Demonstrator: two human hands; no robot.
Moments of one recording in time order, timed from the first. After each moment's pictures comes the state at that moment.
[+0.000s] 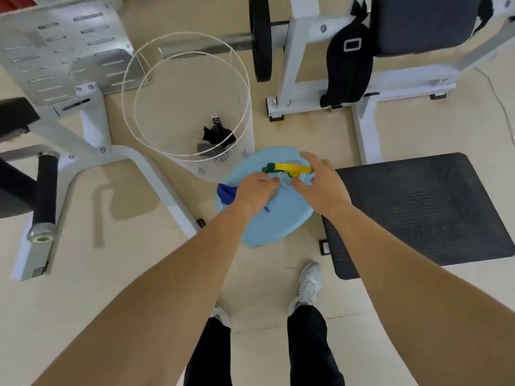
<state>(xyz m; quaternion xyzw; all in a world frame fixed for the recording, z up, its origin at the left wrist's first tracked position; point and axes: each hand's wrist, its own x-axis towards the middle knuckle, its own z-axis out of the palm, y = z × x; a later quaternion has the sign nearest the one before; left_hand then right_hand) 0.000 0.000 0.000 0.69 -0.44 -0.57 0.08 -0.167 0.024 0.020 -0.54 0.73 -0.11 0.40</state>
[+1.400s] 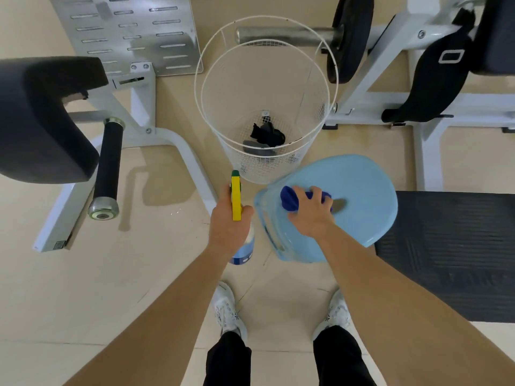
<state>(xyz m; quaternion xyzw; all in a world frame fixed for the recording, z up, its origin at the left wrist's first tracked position) 0.199 0.055 -0.032 0.76 -0.41 -0.43 0.26 0.012 0.020 -0.096 -0.60 0.70 0.16 0.37</state>
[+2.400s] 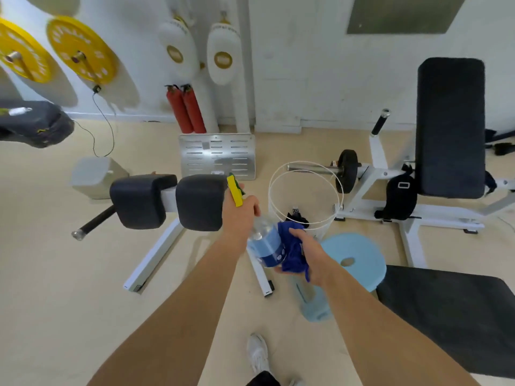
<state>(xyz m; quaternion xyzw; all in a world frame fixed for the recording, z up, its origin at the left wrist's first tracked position) 0.336 0.127 0.374 0.69 -0.31 -0.45 0.48 0.175 0.149 0.309 -0.17 0.61 -0.25 0.74</state>
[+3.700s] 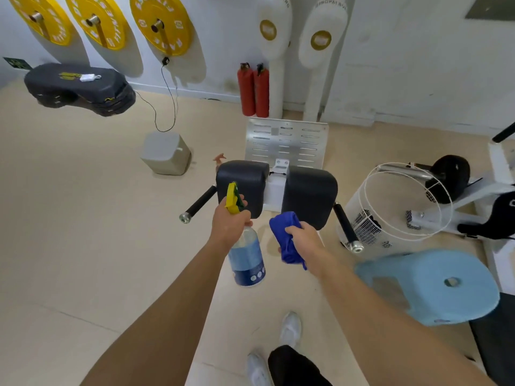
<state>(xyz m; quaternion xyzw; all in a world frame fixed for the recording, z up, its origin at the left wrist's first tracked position) 0.747 0.175 0.335 0.75 -0.29 -0.42 0.41 0.574 0.147 0.294 -0.35 0.67 -0.16 0.63</state>
